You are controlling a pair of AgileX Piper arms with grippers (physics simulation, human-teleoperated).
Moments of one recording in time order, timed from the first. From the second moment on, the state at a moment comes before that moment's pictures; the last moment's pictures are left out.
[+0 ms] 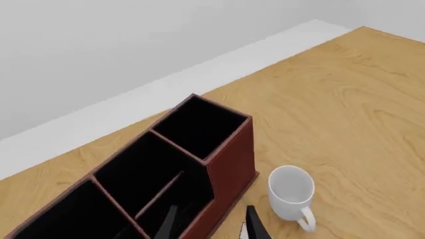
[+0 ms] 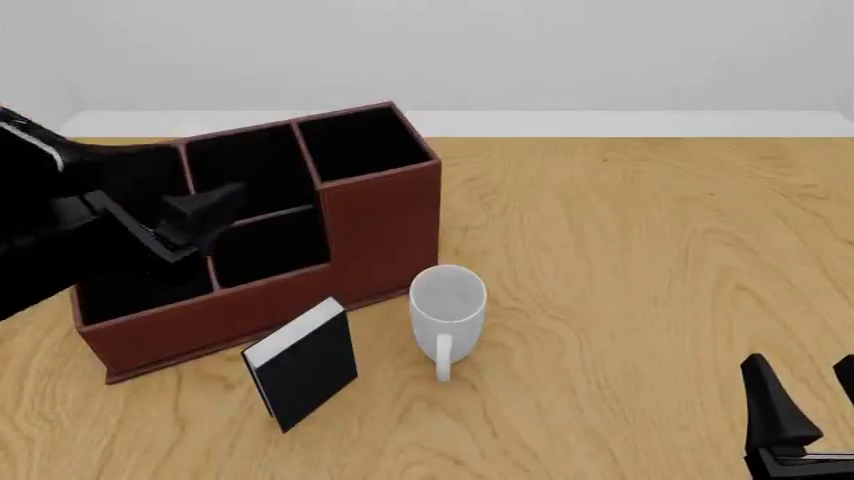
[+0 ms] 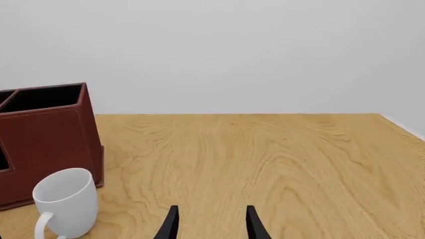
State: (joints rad) left arm -0.44 0.81 -0.80 0.29 0.16; right arm -0.01 0.01 0.00 0.00 0.00
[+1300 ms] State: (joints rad) left arm -0.62 1.34 -1.31 1.04 0.24; right arm -0.01 0.01 0.00 0.00 0.00
